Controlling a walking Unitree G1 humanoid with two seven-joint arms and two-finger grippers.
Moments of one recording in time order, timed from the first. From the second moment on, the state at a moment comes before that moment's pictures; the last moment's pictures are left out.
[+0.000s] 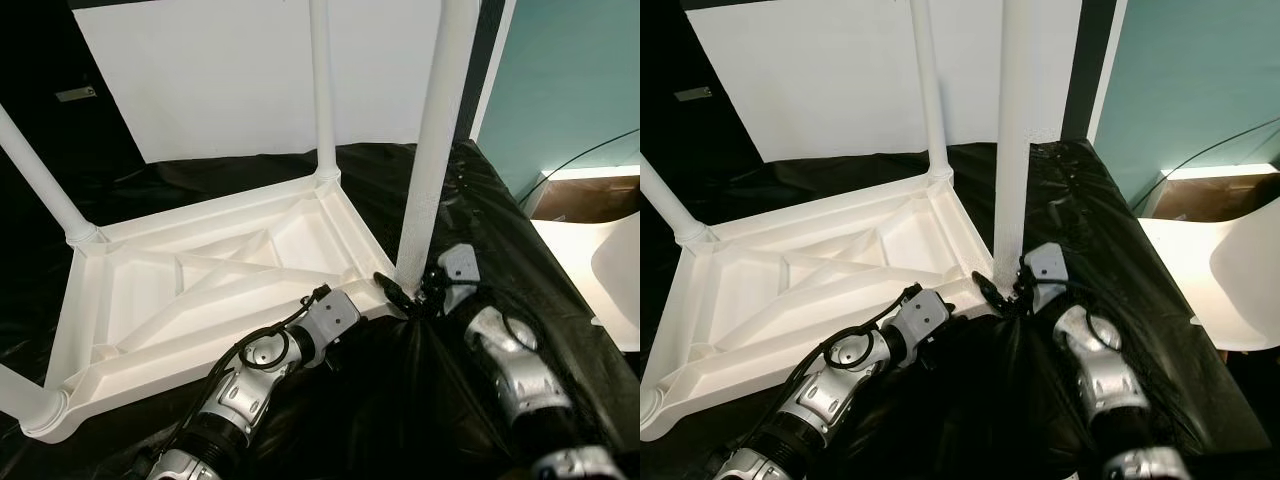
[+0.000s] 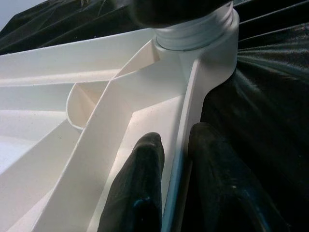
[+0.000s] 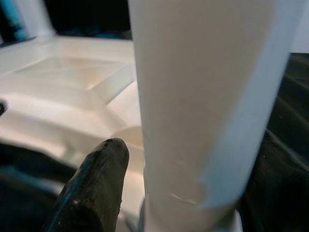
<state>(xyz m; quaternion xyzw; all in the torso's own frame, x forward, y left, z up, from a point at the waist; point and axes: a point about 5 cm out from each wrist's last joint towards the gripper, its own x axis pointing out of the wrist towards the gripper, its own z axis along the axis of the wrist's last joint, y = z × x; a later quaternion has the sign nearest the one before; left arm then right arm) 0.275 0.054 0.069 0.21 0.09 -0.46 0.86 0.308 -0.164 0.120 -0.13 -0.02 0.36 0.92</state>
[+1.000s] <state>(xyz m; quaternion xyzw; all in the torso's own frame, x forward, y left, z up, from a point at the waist) 0.275 0.059 0.067 0.21 0.09 -0.45 0.86 0.282 -0.140 0.097 -0.04 -0.04 0.15 0.99</state>
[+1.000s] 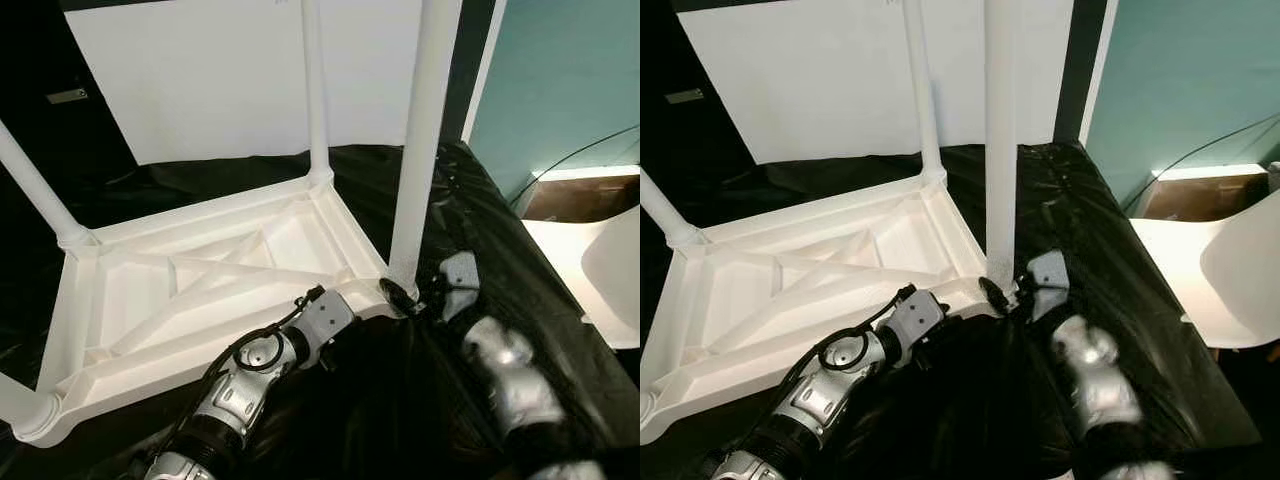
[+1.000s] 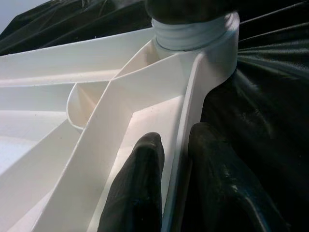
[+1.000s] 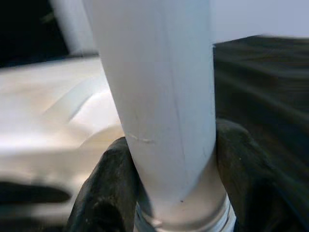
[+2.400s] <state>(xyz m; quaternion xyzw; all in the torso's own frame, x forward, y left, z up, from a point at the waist) 0.274 0.052 0.069 0.21 0.08 -0.46 0.86 0.320 -0.176 0.126 -0.12 0.05 0.43 0.89</state>
